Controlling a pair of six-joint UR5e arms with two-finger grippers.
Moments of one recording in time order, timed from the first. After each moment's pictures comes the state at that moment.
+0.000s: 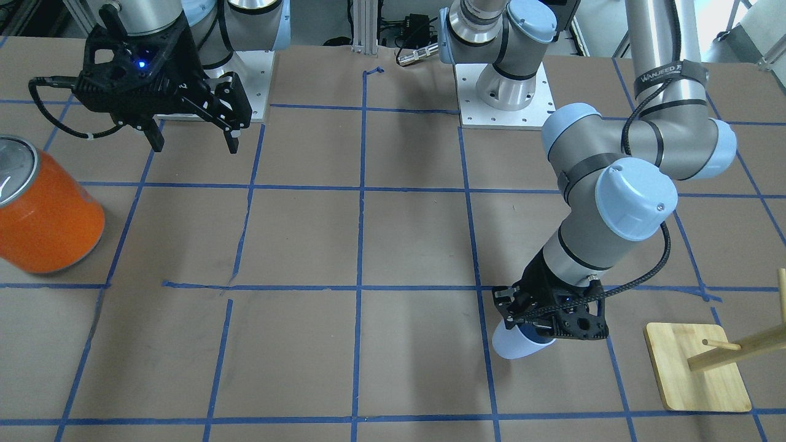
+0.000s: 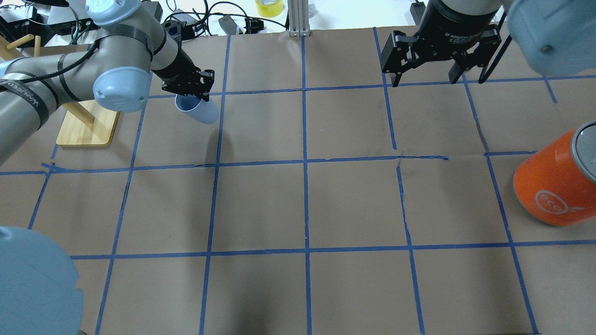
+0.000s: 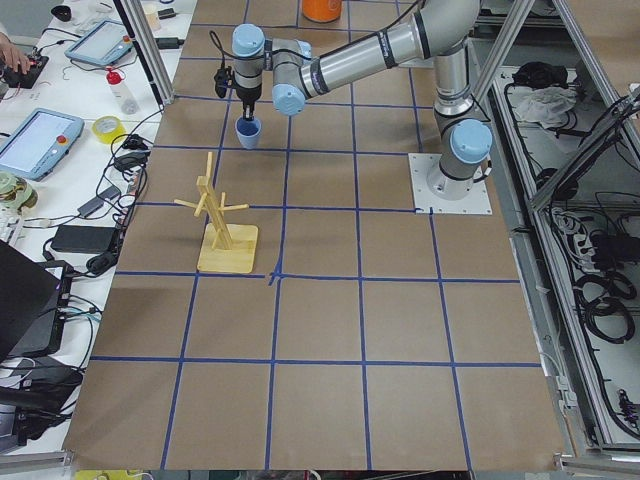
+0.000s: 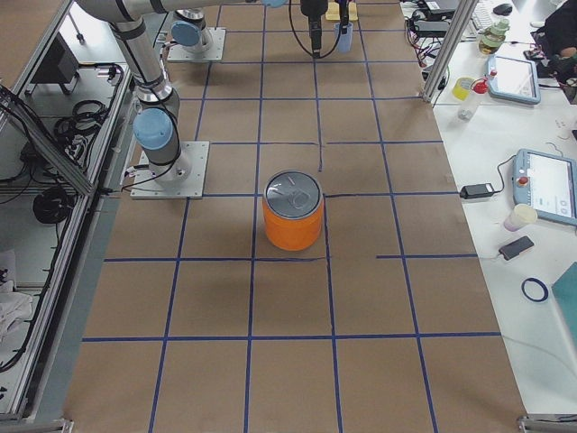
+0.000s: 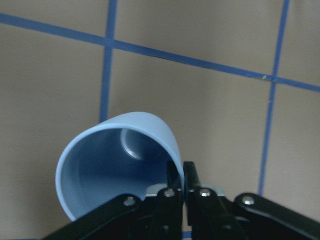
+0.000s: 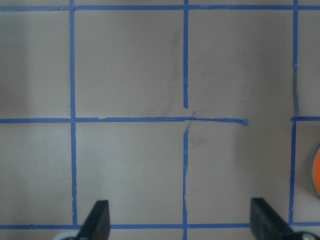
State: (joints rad) left arm -1.49 -1.97 -1.58 -1.05 1.44 0.12; right arm 1.66 -1.57 1.49 -1.60 -1.59 0.08
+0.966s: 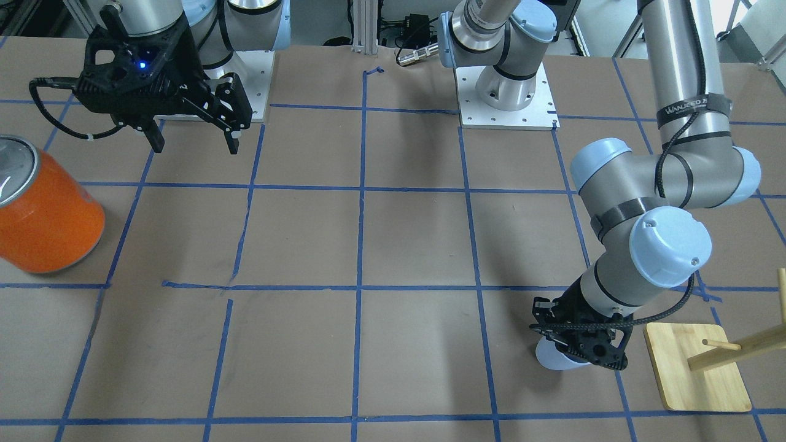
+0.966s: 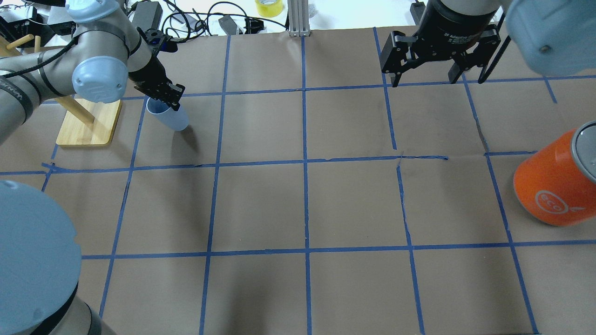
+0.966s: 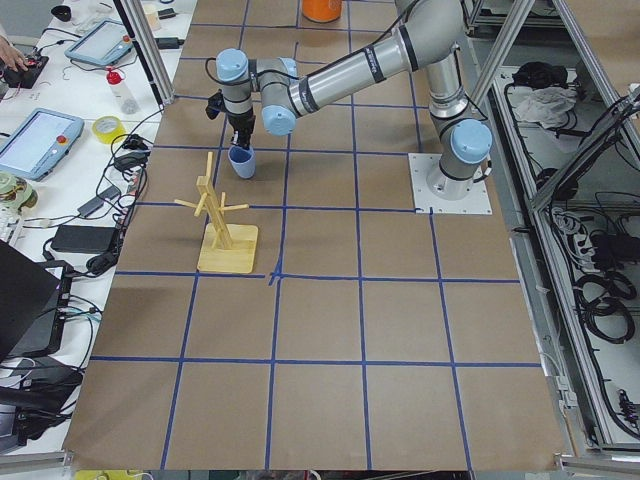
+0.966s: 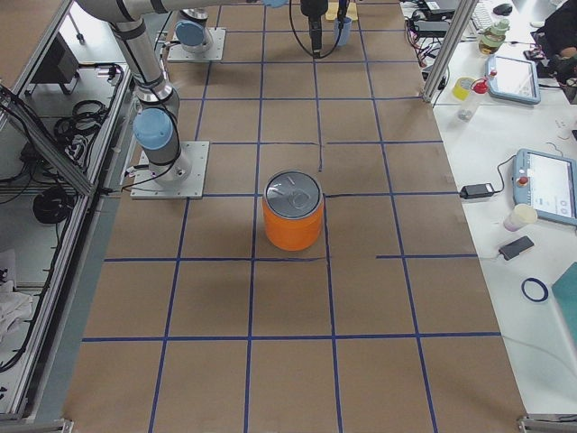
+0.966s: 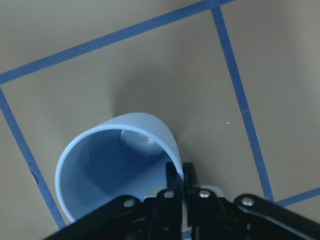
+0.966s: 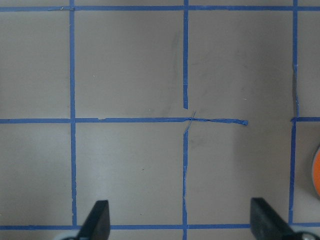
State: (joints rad) left arm -1.44 -2.06 -1.54 -1.07 1.54 0.47; right arm 1.66 -1.56 1.49 -1.61 -1.59 0.08
